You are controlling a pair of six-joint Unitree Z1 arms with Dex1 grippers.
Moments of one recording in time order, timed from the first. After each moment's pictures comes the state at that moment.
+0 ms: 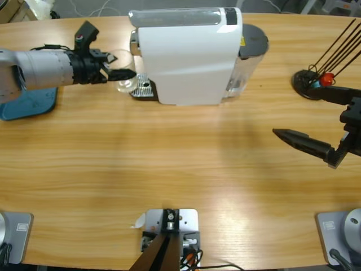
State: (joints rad) arm 0 -0.52 1.83 -0.63 -0.61 -0.21 0.18; arm 1 1.07 1.00 -0.59 0.28 -0.33 0.10
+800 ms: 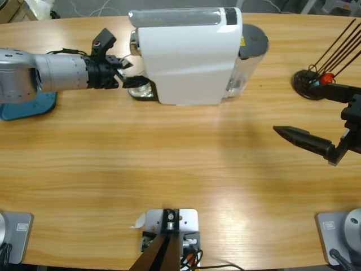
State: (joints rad) arm 0 -0.57 1.89 -0.67 -0.61 -0.25 0.18; arm 1 1.07 1.00 -0.59 0.27 -0.33 0.10
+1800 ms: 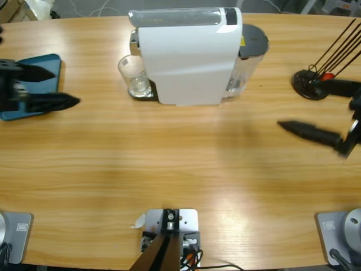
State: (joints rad) arm 0 -0.56 1.22 -0.82 0.40 -0.14 0.11; arm 1 0.94 1.01 -0.73 0.37 -0.20 0.06
